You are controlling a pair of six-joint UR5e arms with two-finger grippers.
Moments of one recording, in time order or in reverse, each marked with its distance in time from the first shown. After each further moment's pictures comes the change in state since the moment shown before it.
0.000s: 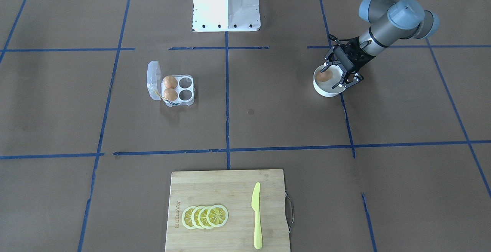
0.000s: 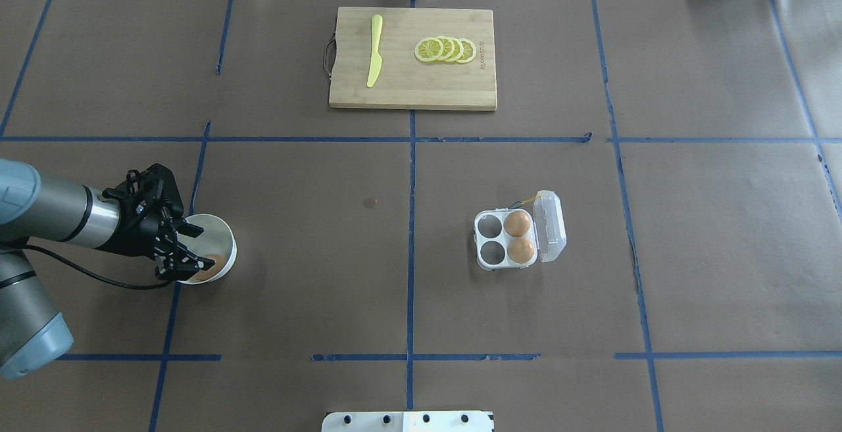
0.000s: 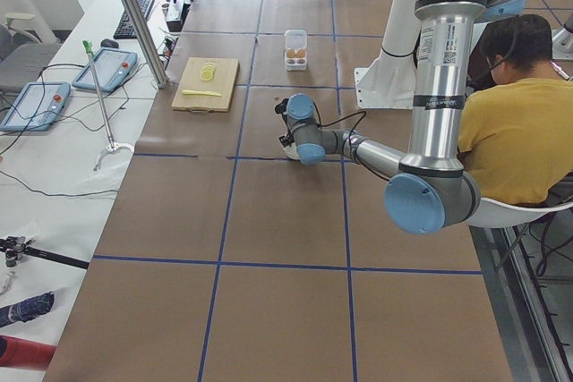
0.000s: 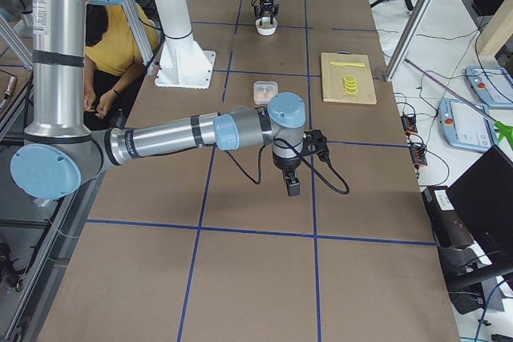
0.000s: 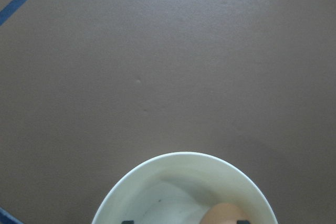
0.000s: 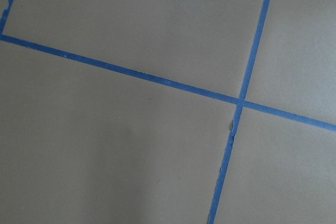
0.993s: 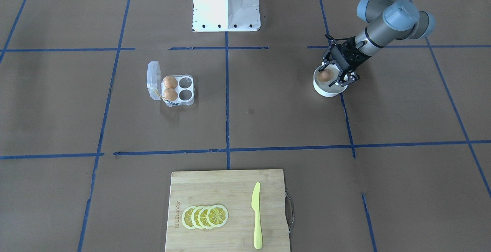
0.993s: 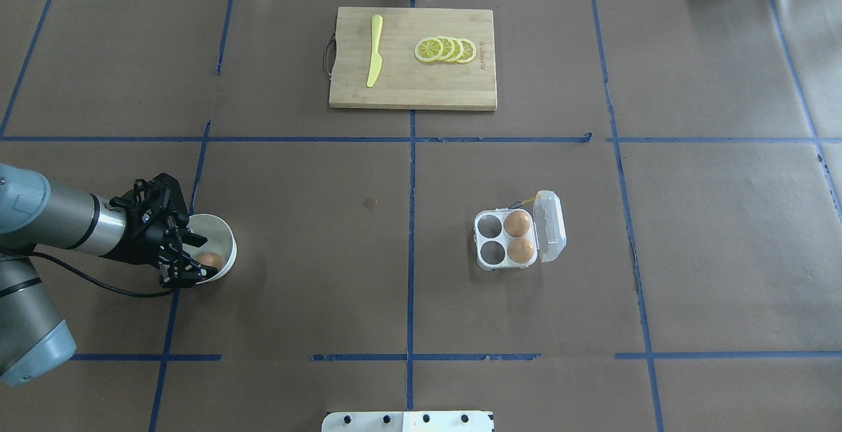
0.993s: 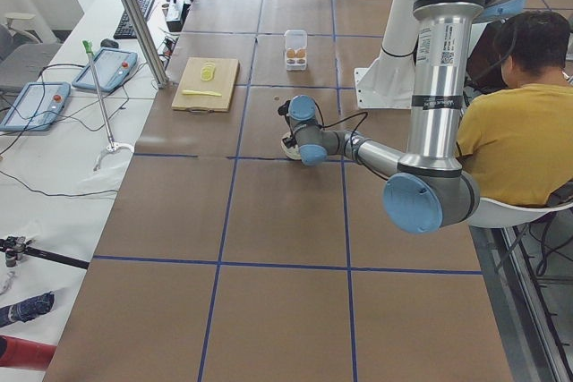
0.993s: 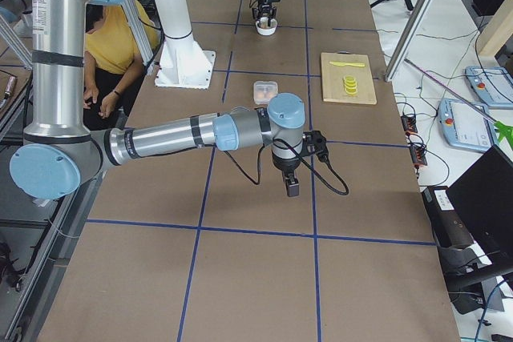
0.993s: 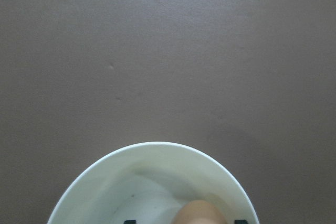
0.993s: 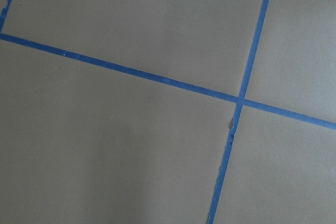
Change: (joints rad) left arm 0.019 0.000 0.011 0.001 0.001 -0.001; right arm 0.000 -0.003 0.000 0.000 0.000 0.000
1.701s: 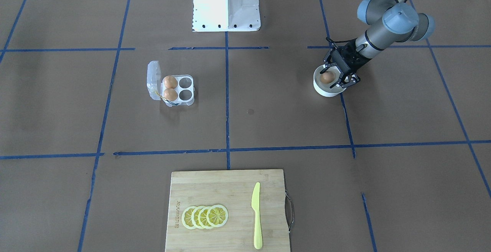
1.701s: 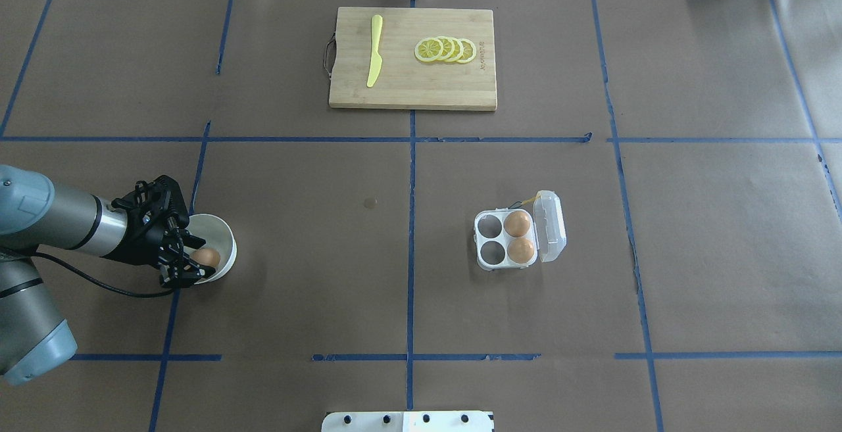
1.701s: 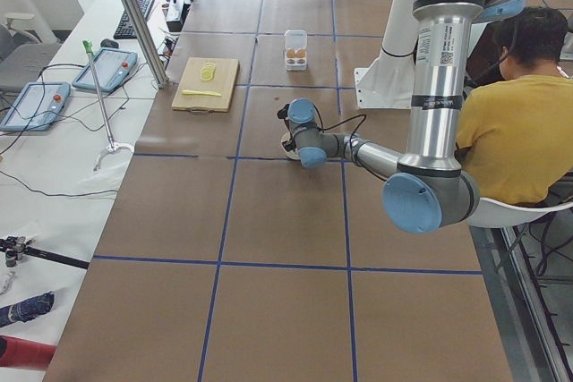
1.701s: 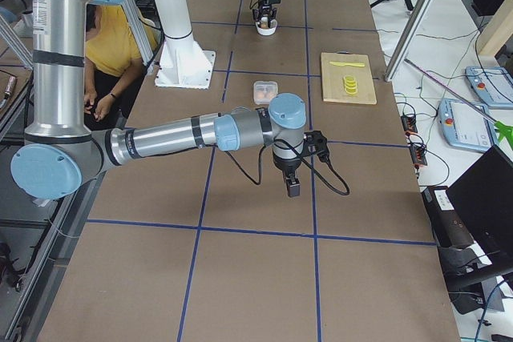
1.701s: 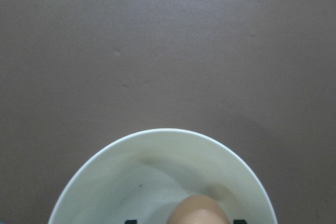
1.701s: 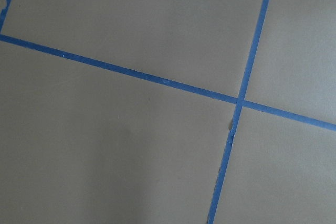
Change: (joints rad) left arm 0.002 -0.003 0.024 -0.001 0.002 0.001; right arm 0.000 0.006 -0.007 0.000 0.000 0.000
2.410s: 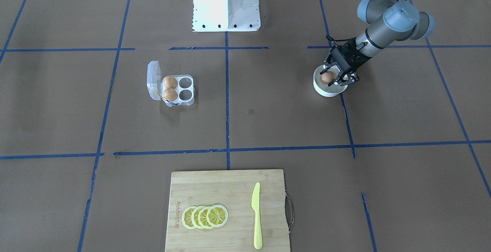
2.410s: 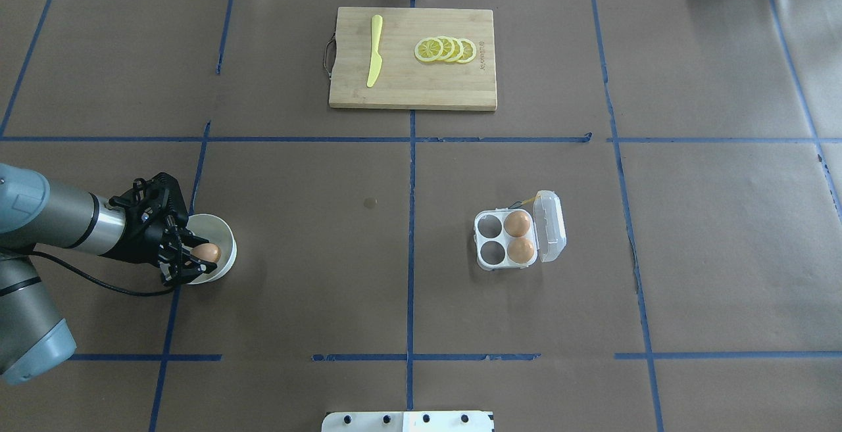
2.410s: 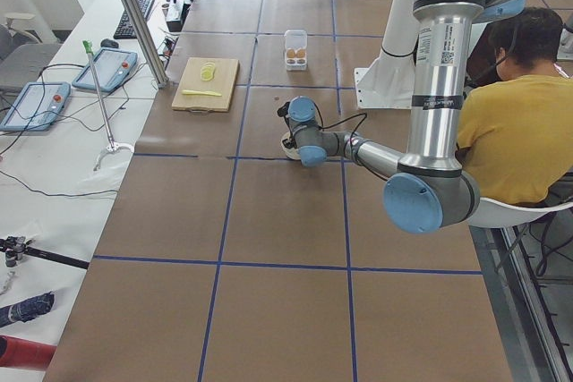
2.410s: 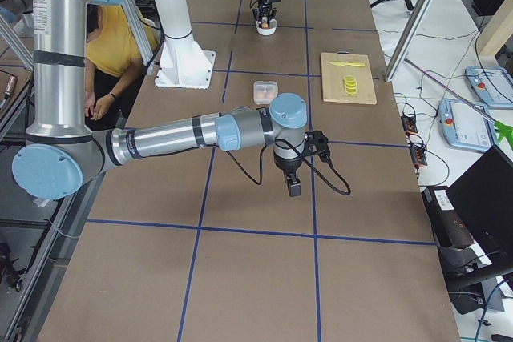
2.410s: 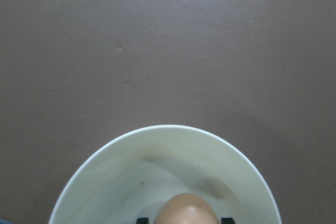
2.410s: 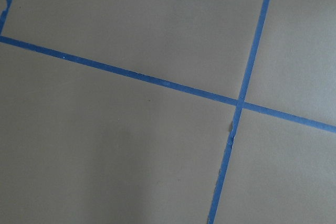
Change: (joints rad) left arm -0.008 0.000 -0.027 -0.015 0.000 0.000; right arm 0.000 0.004 -0.001 0.000 0.000 0.000
